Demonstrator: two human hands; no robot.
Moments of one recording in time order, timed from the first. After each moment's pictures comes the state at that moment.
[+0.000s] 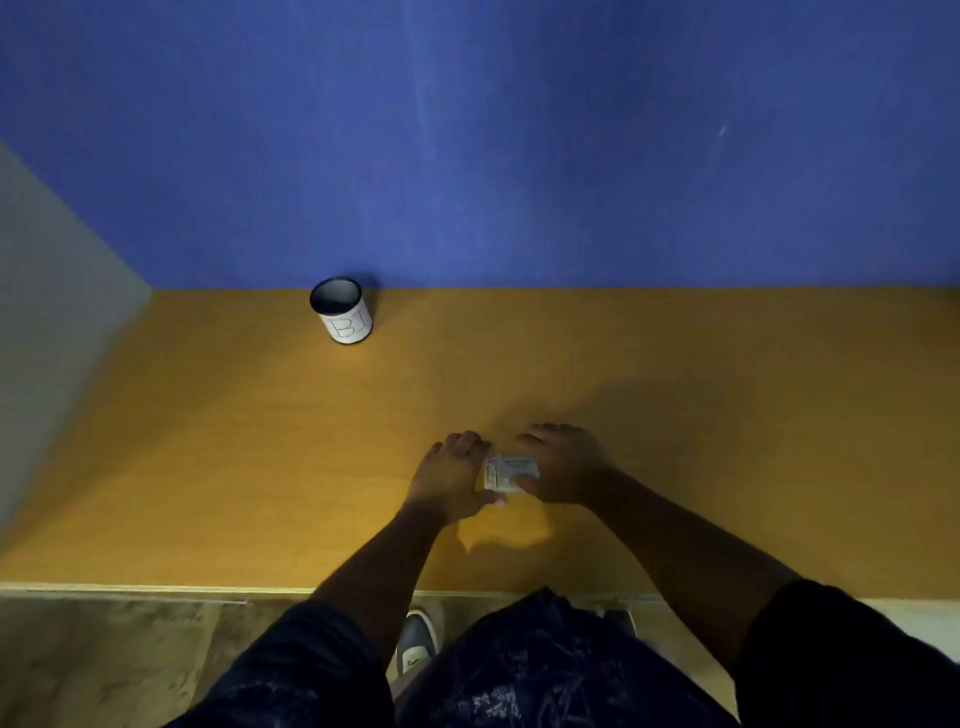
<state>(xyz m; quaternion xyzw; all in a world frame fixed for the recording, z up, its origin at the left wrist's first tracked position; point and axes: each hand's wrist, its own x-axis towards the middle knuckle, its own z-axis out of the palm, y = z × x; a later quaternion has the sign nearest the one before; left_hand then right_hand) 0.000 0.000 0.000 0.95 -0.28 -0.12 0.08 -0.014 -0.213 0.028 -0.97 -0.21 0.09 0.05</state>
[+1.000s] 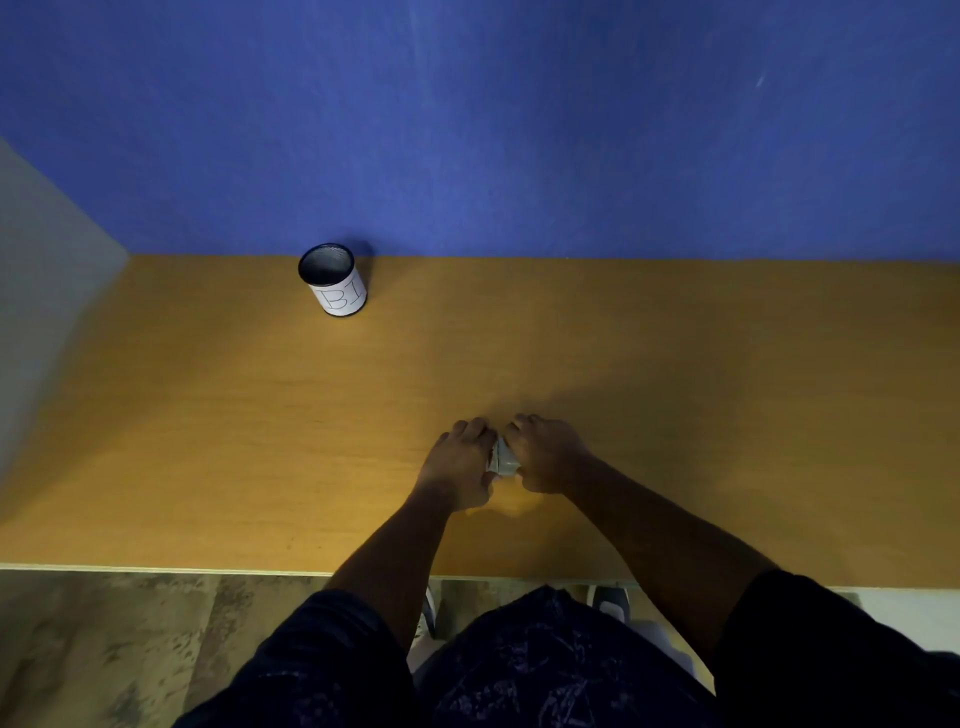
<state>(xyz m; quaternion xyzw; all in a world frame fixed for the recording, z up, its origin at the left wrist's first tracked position) 0.005 -0.012 -0.027 0.95 -0.26 -0.16 0.11 0.002 -0.183 0.004 -0.96 -0.21 0.18 -0.02</state>
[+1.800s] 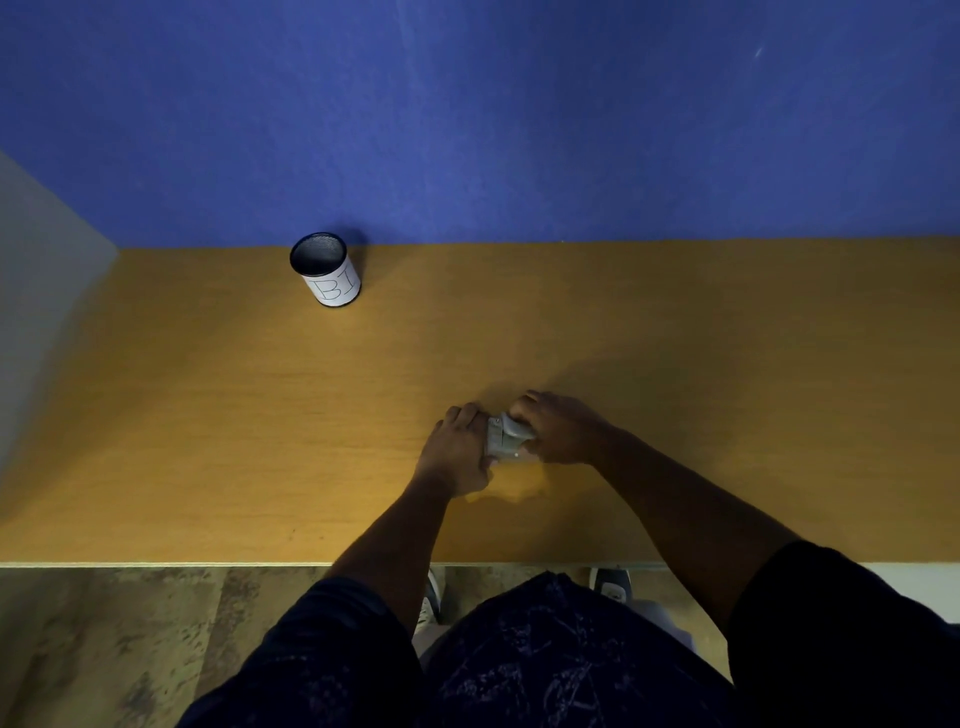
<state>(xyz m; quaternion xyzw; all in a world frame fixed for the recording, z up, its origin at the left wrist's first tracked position) 0.007 -0.011 -0.025 0.95 -0.24 -0.16 0.12 0.018 -0.214 0.003 -0.95 -0.18 0.21 0.14</state>
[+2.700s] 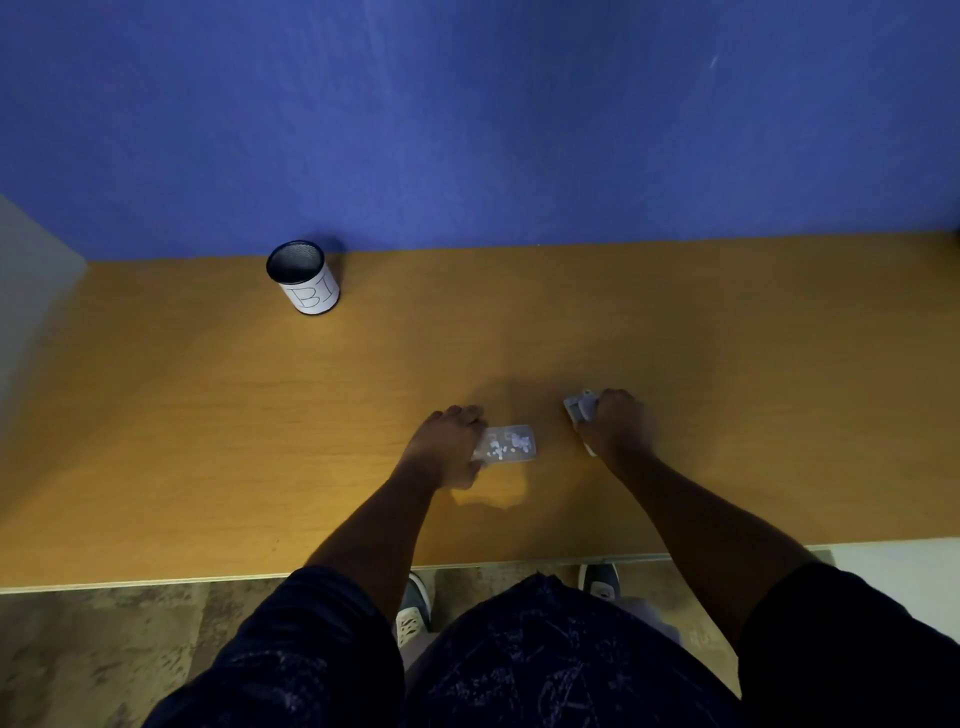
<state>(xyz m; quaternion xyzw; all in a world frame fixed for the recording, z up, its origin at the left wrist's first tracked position) 0.022 -0.019 -0.014 0.92 -0.35 -0.16 0.01 -0.023 -0.267 0.015 -0.96 0.23 0.05 0.15</state>
